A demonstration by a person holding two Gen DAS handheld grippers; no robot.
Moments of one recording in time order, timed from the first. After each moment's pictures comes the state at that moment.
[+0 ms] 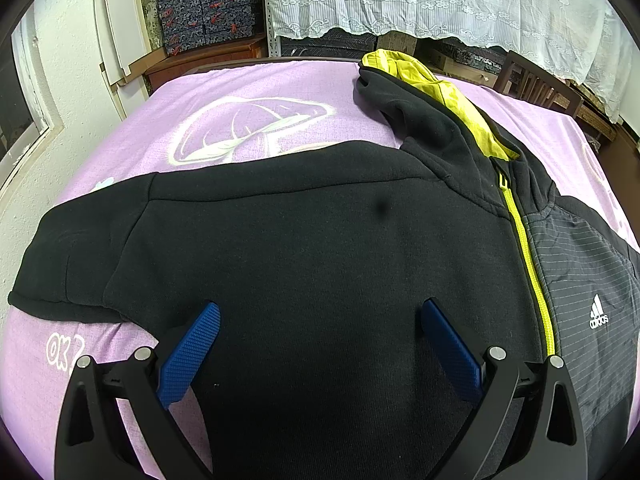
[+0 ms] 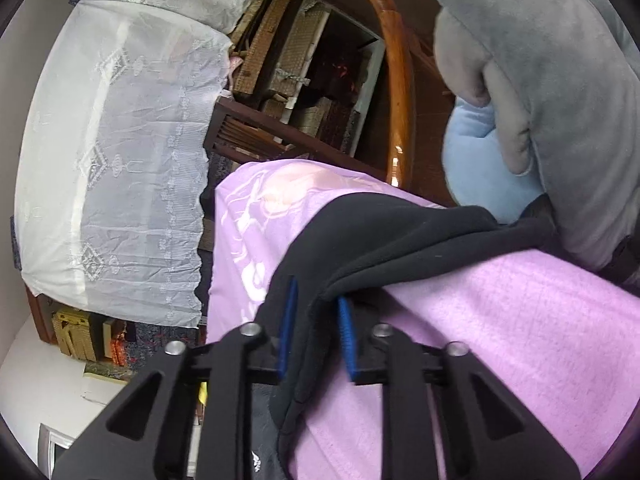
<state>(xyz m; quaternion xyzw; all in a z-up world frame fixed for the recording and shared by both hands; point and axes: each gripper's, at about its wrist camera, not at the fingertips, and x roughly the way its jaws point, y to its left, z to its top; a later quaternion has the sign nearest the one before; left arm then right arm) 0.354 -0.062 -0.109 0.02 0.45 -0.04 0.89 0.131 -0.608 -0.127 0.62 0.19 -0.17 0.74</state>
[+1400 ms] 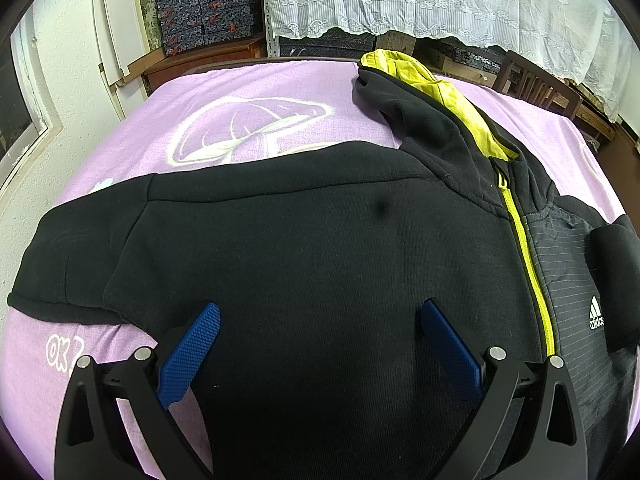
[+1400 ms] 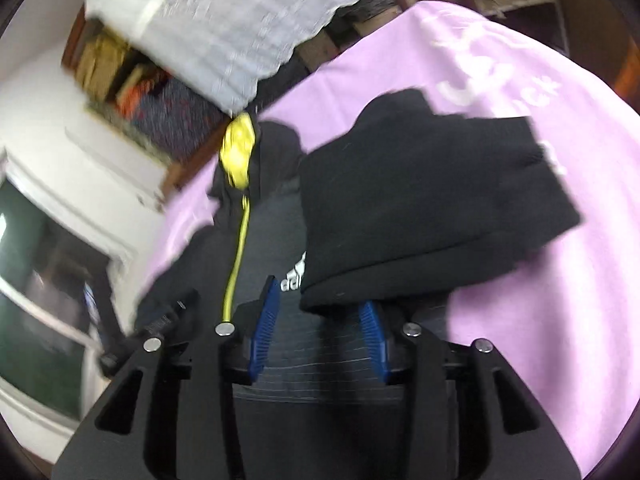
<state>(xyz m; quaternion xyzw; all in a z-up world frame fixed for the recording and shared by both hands) 0.355 -0.062 -0.110 0.03 0.45 -0.04 0.89 0.214 -0.407 -0.081 0.36 0.38 0.06 0.85</state>
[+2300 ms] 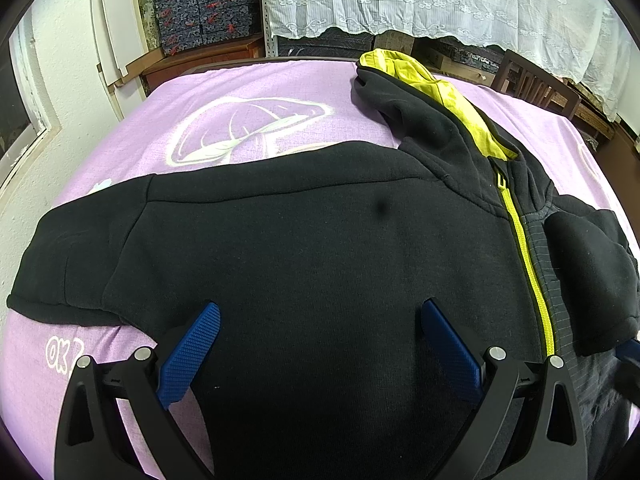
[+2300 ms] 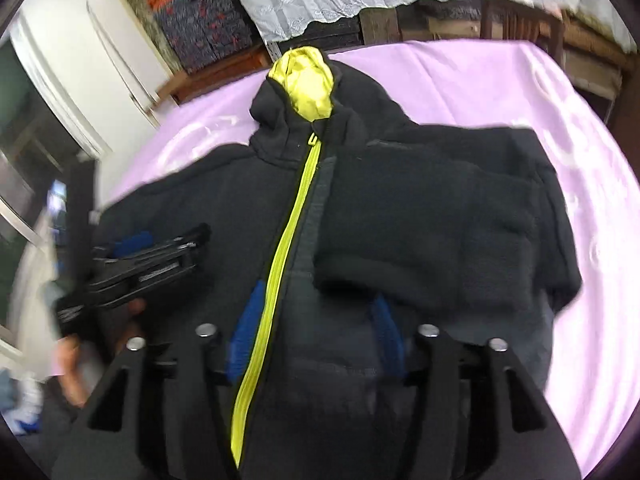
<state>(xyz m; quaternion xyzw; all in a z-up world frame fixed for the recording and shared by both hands) 0.355 -0.064 -0.110 0.03 0.45 -0.05 0.89 0.254 -0.299 -0.057 0.16 0.46 0.09 0.87</state>
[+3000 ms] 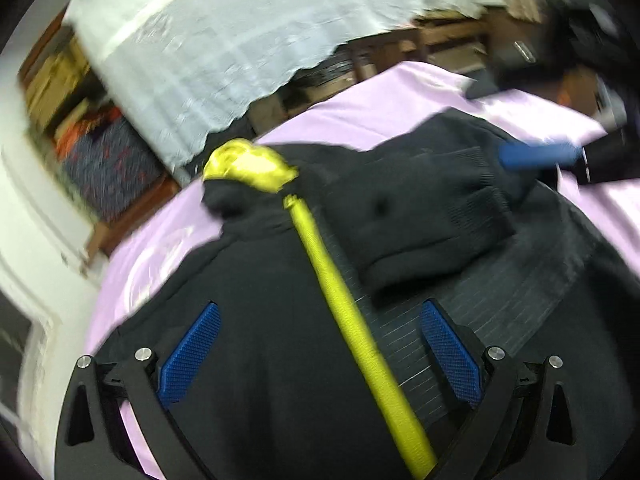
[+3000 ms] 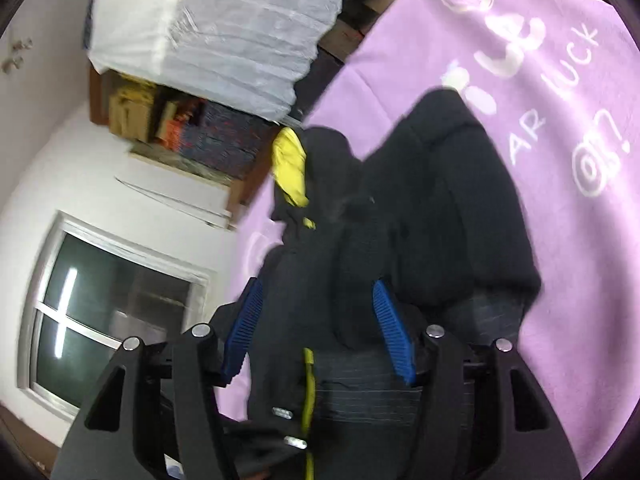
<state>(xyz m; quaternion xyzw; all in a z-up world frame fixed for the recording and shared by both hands) 0.242 -0.215 -0.097 0.31 0.29 -0.17 0.89 0.250 -0.425 -0.082 0.47 0.35 0.16 0.79</state>
